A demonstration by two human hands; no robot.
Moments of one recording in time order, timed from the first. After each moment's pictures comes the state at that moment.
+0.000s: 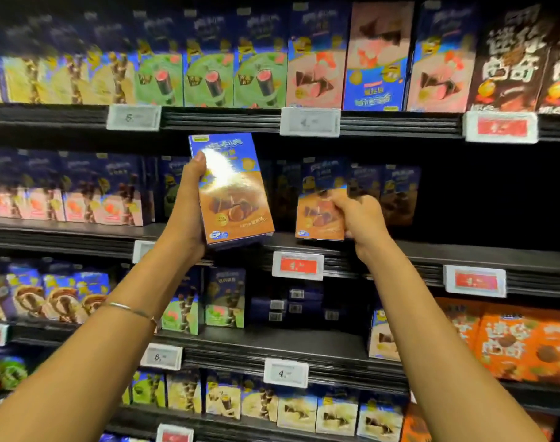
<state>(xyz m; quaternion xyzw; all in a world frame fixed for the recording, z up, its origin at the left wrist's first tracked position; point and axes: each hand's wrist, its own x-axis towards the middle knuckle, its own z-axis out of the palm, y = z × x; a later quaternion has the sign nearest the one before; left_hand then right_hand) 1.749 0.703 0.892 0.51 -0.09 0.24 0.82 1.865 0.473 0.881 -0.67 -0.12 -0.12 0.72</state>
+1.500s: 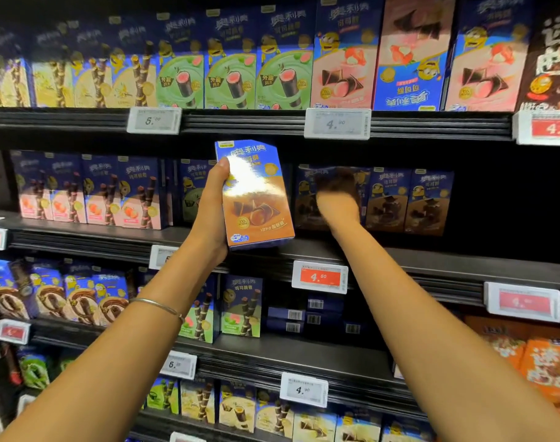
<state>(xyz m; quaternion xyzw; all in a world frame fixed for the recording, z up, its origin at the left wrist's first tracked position) 1.771 0.711 0.889 0.52 -0.08 0.24 0.81 1.920 0.553 0.903 -0.82 -0.10 -0.21 0.53</state>
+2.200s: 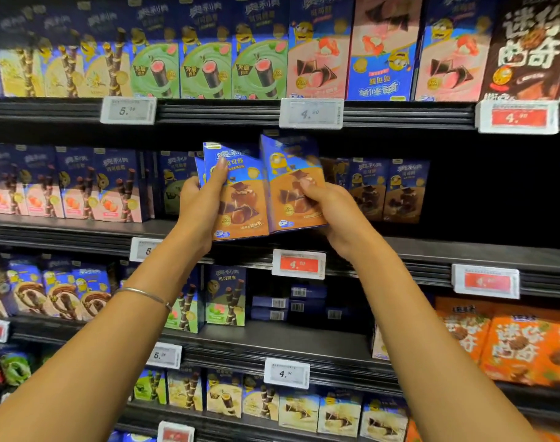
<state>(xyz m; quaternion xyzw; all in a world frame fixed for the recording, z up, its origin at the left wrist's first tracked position) 1.789 0.706 0.886 0.59 0.05 0.33 0.73 1.847 0.504 0.891 -0.65 -0.25 0.01 0.71</state>
